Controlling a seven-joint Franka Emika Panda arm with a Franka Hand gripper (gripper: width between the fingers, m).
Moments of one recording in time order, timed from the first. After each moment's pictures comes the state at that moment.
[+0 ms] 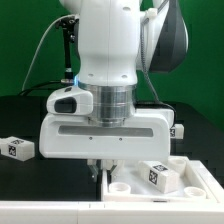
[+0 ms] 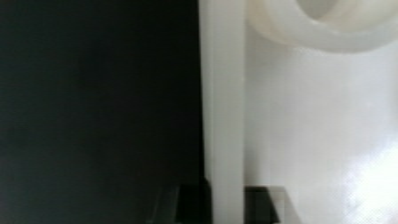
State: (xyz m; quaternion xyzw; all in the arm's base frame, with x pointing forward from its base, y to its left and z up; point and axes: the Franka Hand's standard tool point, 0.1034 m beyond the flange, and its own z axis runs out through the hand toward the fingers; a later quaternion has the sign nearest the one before) arm 0.578 -0.022 0.014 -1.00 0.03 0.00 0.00
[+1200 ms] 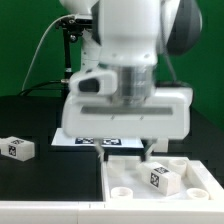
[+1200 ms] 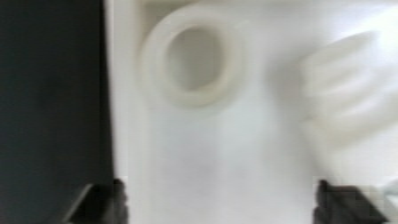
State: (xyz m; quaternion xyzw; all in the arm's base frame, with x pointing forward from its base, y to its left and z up) arm 0.554 0.026 0.062 -1.00 0.00 0.00 0.01
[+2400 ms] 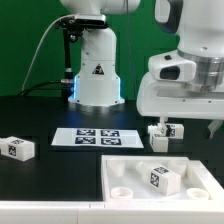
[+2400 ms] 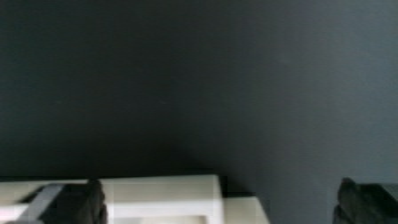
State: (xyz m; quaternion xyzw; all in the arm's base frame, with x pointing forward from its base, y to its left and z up) arm 0.493 0.139 0.063 -0.99 0.03 0.12 0.00
